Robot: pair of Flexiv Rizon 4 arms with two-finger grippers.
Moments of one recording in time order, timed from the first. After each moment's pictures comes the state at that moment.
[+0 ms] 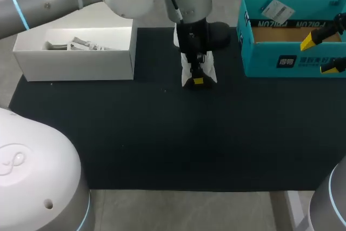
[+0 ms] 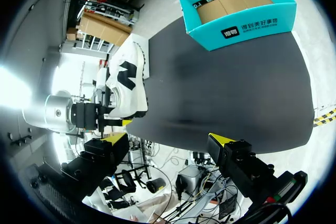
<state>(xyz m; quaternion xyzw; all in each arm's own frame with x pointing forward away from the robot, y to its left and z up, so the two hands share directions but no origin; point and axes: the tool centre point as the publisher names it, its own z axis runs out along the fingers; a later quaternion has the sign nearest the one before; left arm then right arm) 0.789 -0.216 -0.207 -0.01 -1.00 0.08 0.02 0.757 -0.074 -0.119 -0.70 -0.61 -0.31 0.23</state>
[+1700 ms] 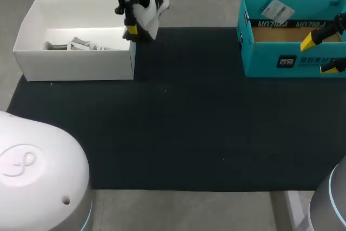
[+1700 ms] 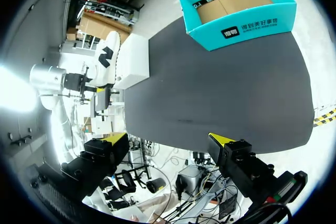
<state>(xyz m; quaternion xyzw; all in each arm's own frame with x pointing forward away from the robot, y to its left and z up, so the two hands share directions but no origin) 0.926 -0.036 -0.154 -0.11 -0.99 0.03 0.04 0.757 -0.074 -0.118 -0.70 -0.61 -0.31 0.23</state>
